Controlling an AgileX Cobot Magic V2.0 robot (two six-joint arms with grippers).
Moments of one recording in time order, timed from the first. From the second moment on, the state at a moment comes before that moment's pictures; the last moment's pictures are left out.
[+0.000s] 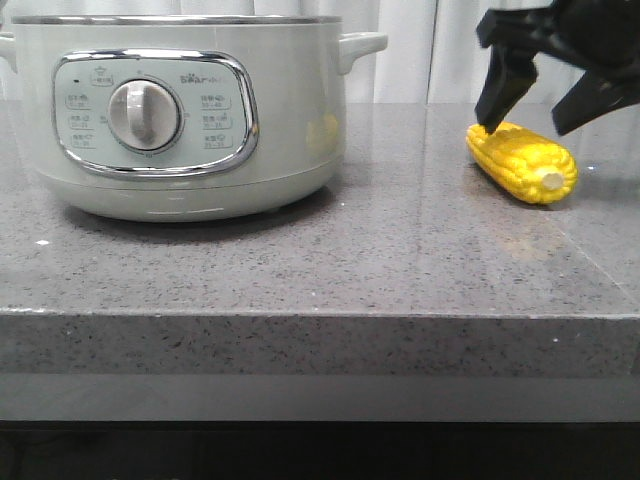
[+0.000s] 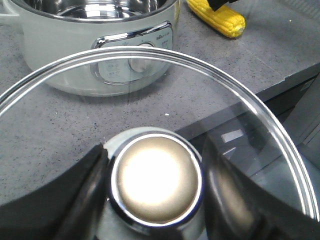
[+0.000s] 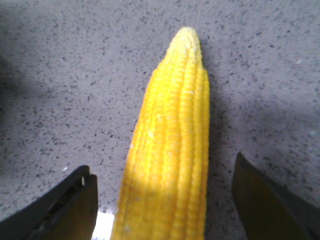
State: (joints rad) left arm -0.35 0.27 -0.71 -0.31 1.00 0.26; right arm 0.12 1.66 -1.24 0.30 0.52 -0.10
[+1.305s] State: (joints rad) left arm -0.34 0.27 -0.71 -0.31 0.98 0.26; right arm 0.34 1.69 -1.74 0.30 0.62 -0.19
